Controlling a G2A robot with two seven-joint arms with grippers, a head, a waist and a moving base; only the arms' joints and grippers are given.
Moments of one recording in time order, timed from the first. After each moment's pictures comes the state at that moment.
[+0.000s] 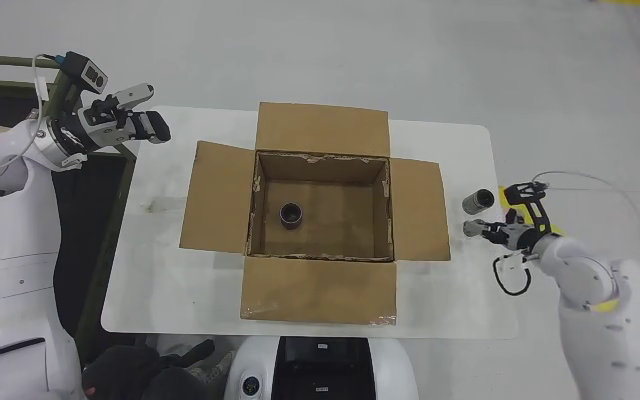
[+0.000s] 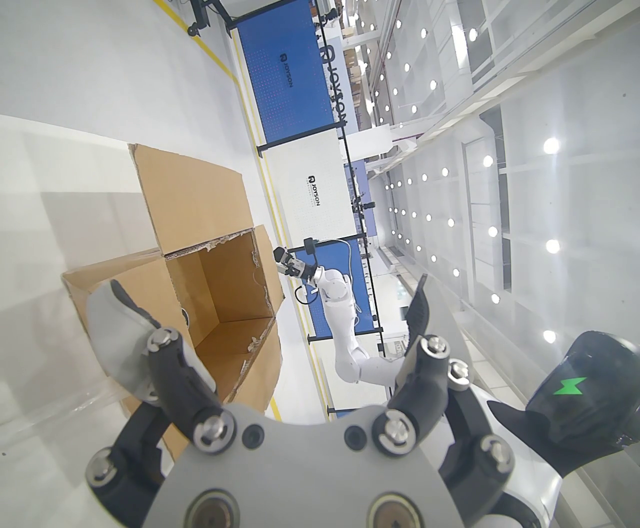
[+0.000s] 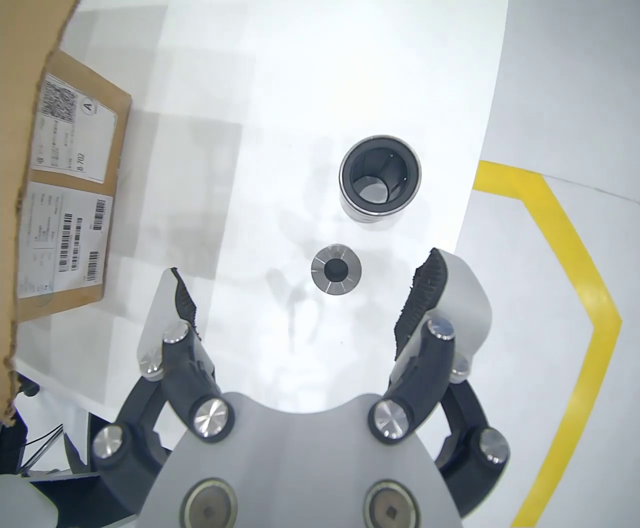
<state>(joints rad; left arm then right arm) 0.97 -0.89 -1.76 -1.38 -0.44 -0.01 -1.35 -1.44 -1.12 1.74 -1.66 -0.87 -0.37 0.93</state>
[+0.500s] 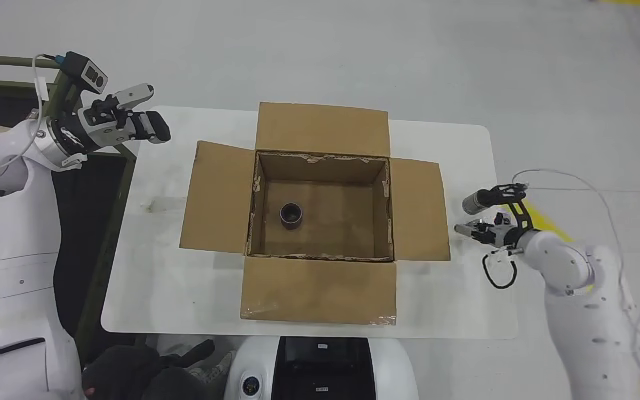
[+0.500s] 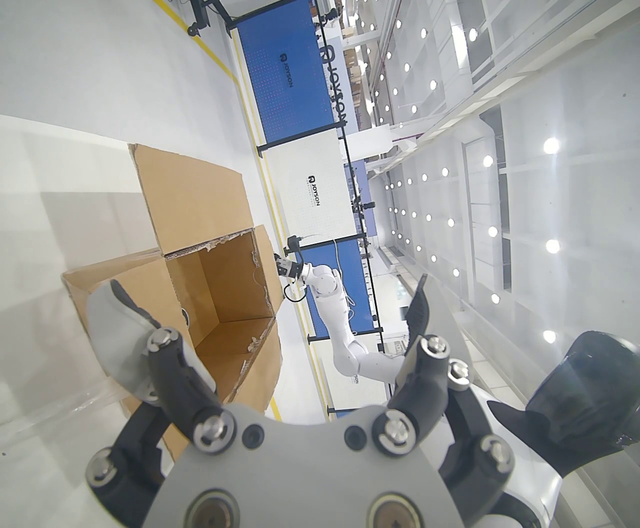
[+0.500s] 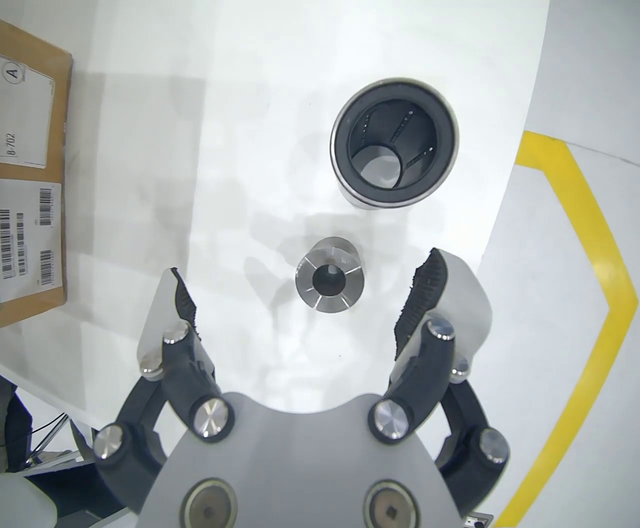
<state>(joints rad) 0.97 -0.89 -1.76 -1.38 -0.44 -0.01 -1.35 -1.34 -1.11 1.63 -1.48 -0.89 -0.36 0.94</state>
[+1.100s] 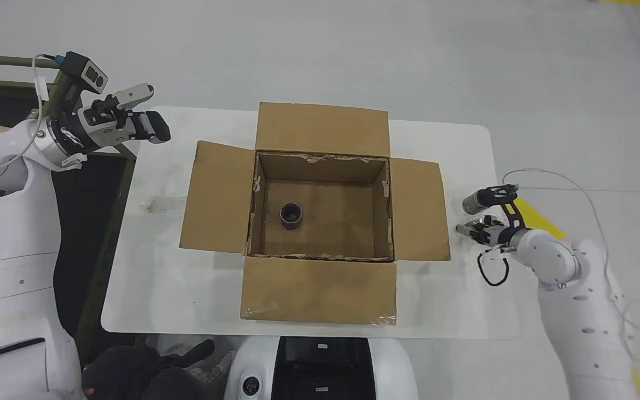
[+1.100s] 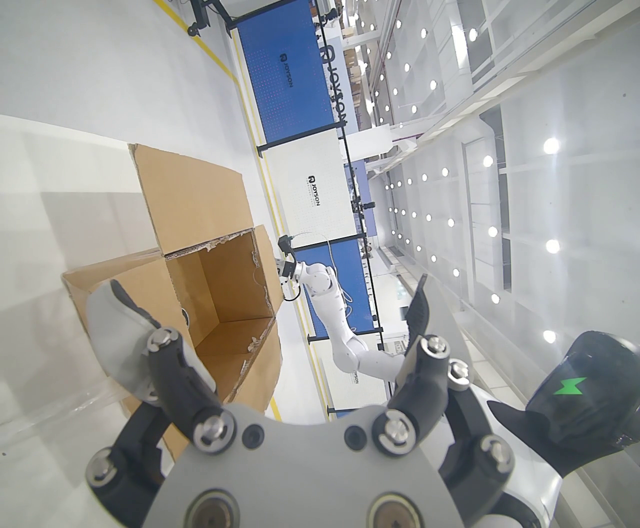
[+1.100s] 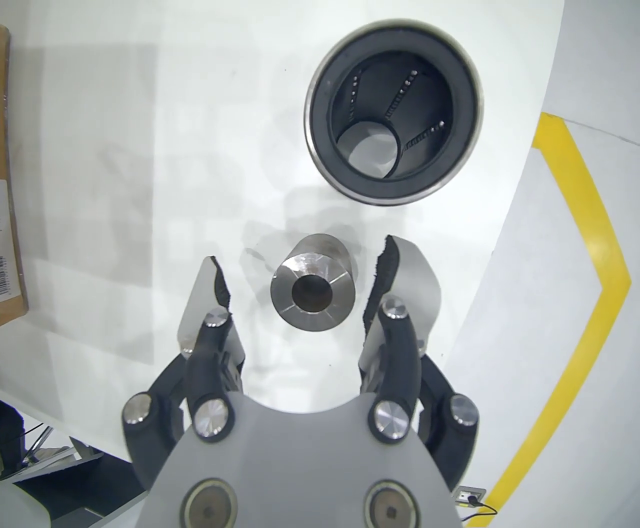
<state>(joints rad) 0.97 -0.89 -1.76 -1.38 -0.44 -0.01 -1.35 -1.30 -1.10 1.57 -1.42 -0.93 -0.33 0.92</state>
